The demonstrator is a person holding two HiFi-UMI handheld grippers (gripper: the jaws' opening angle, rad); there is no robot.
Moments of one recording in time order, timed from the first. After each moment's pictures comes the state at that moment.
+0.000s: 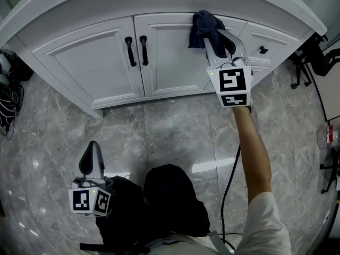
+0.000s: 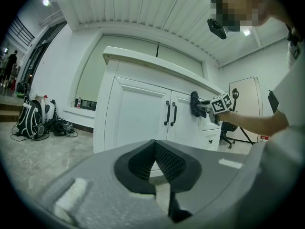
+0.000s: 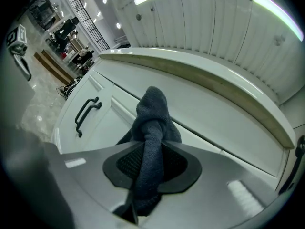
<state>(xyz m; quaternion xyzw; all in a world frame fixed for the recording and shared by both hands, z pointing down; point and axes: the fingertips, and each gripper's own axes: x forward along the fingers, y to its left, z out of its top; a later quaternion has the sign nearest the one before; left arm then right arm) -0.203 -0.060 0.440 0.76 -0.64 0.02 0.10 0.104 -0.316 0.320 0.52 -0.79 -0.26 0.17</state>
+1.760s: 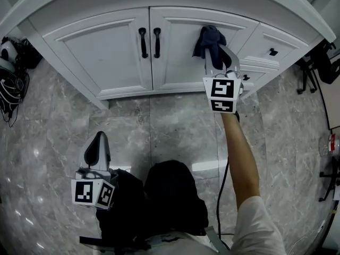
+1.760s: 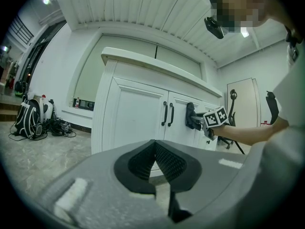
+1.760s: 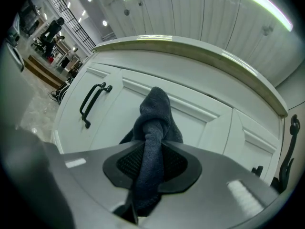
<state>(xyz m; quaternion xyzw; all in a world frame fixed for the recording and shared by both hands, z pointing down) -0.195 -0.057 0.438 0.77 -0.63 0.01 0.10 0.096 -0.315 0.392 0.57 -0.79 -0.20 0.16</state>
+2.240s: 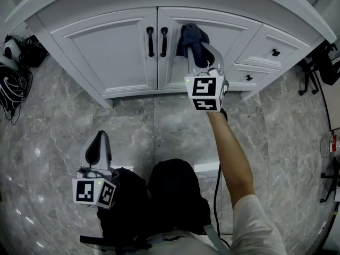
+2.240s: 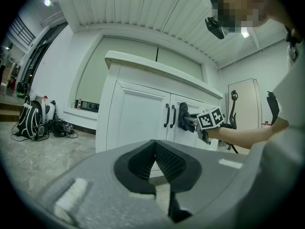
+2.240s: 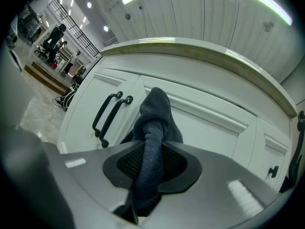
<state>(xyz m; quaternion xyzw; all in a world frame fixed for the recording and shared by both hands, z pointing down) -0.208 -0.047 0.434 0.76 -0.64 0.01 0.09 0.028 -0.306 0.397 0.54 -0.81 -0.18 0.14</state>
